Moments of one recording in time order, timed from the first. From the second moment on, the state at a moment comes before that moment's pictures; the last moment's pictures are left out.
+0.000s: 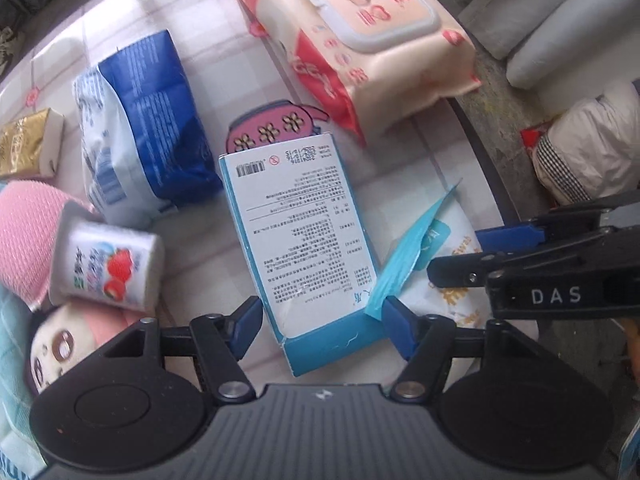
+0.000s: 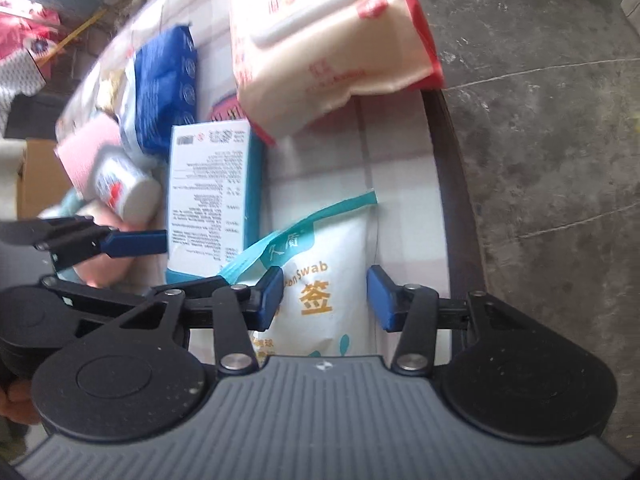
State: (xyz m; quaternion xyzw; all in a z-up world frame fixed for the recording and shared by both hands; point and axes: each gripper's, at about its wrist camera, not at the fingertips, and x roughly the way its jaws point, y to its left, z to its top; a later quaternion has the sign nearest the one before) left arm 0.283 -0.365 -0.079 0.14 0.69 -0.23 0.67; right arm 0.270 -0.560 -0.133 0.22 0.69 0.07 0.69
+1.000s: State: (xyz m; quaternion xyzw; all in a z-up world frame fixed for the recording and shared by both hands) left arm 0.324 -0.390 -0.112 0.15 0.70 -0.18 0.68; right arm 0.243 -0.541 -0.129 0.15 0.68 0.09 0.71
